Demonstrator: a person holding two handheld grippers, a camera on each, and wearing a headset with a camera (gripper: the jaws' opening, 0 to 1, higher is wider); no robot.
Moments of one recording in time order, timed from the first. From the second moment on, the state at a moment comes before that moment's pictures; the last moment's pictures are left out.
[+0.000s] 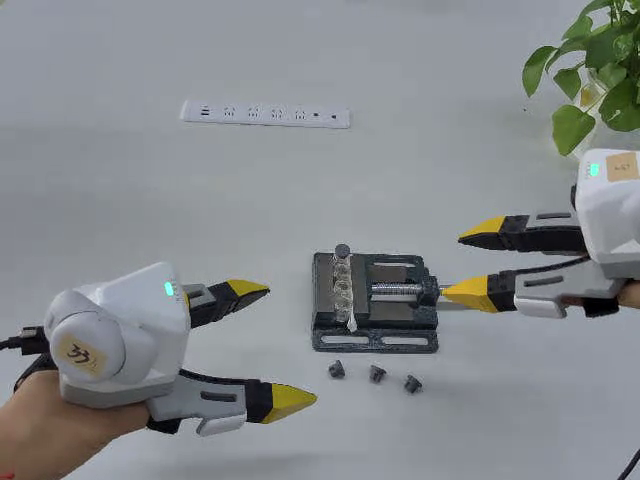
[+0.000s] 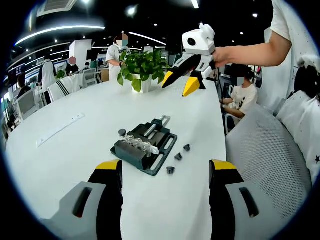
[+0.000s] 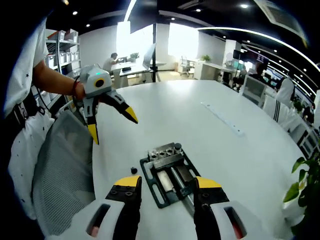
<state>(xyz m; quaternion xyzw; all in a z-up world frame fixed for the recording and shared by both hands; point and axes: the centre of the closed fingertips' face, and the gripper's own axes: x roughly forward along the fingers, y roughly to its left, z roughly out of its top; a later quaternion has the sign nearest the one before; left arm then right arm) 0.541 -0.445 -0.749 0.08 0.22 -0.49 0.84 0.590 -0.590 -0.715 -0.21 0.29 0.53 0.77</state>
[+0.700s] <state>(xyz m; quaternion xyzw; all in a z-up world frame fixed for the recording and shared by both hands) 0.540 -0.457 -0.788 0.13 0.27 -0.49 0.82 0.526 -0.630 -0.722 -0.11 0.25 0.51 0.82</state>
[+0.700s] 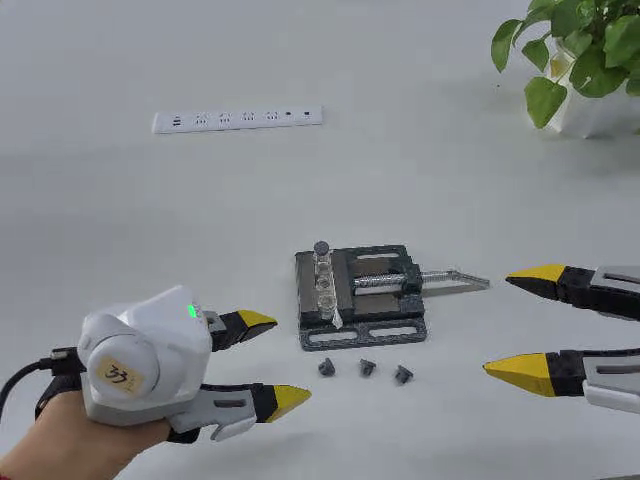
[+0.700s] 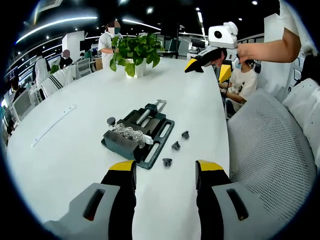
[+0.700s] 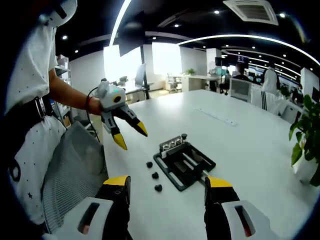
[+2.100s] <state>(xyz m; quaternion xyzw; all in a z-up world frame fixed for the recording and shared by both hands) 0.545 -0.491 -0.851 0.20 0.35 -0.49 0.77 0.504 -0.668 -0.747 -0.05 0.26 0.46 0.85</state>
